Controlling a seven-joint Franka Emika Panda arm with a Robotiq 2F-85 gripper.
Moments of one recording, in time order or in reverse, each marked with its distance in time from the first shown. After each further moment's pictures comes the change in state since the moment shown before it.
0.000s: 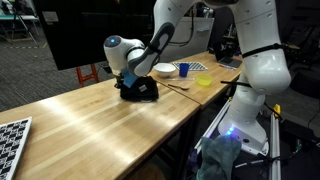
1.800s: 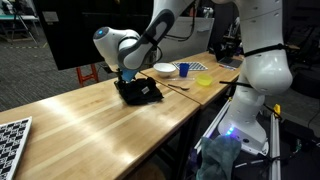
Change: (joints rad) arm 0.054 -0.081 0.034 0.013 0.192 -0.306 -0.119
